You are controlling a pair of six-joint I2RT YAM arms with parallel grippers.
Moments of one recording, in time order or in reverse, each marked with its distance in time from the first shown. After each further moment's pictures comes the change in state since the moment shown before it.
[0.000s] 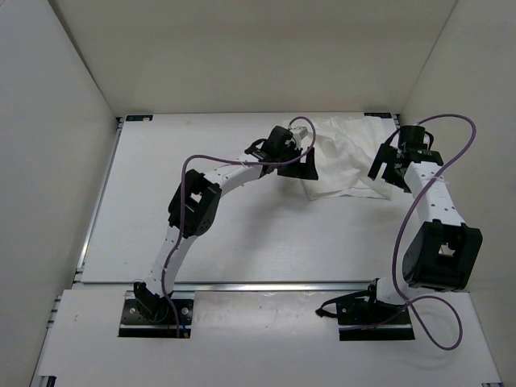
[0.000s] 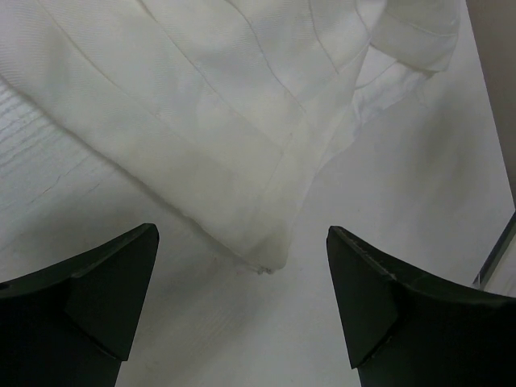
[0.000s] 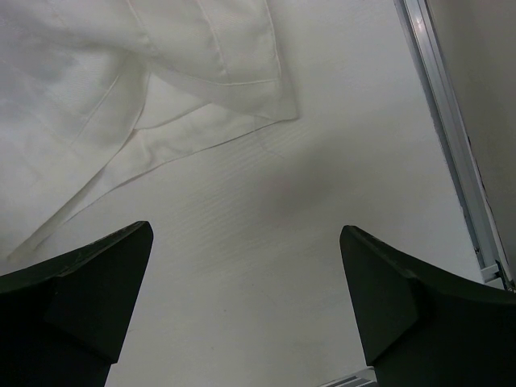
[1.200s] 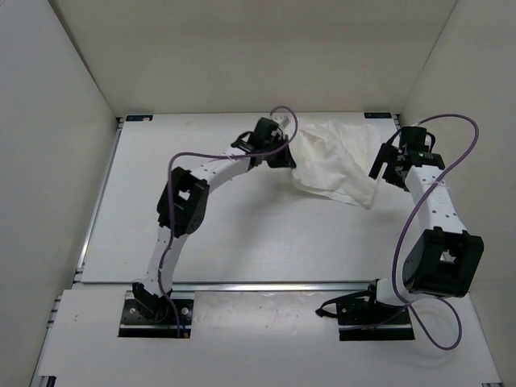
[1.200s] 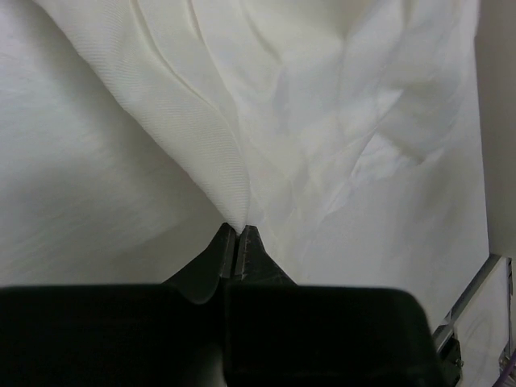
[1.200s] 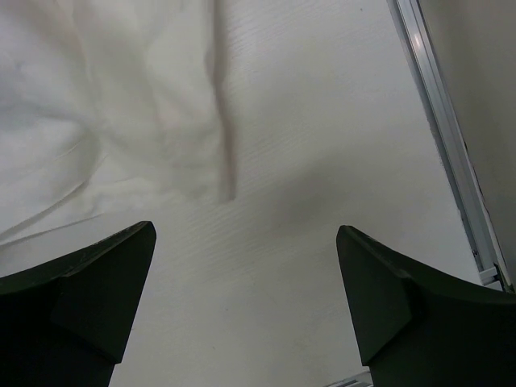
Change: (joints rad) left arm 0.053 -0.034 -0.053 0.013 -0.061 -0.137; right arm 0.001 -0.045 -0.021 0.011 0.002 -0.003
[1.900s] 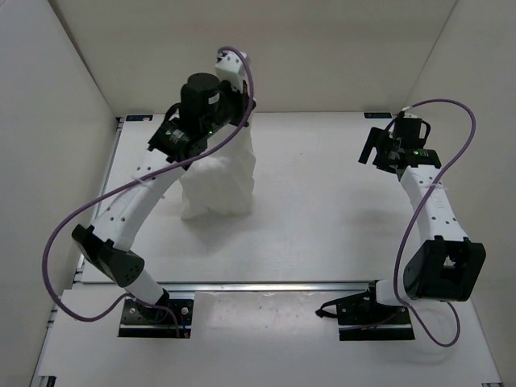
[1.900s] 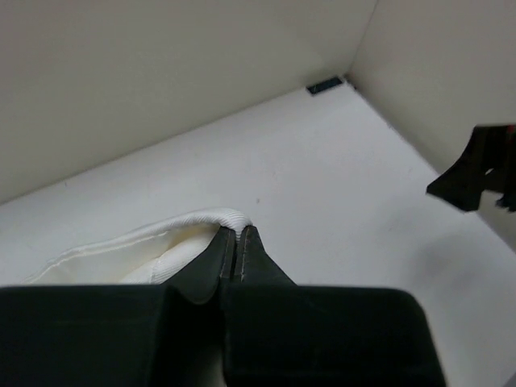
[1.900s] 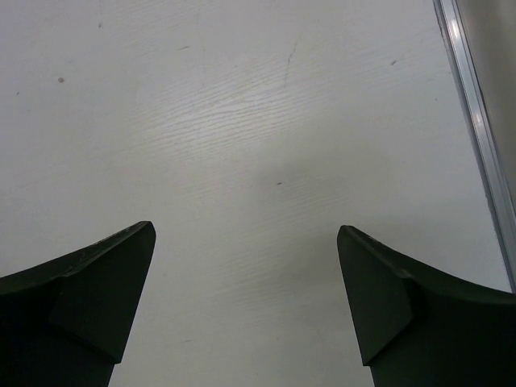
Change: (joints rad) left arm 0.043 -0.736 0.021 -0.225 -0.306 0.472; right arm 0.088 -0.040 0.052 0.108 -0.086 0.008
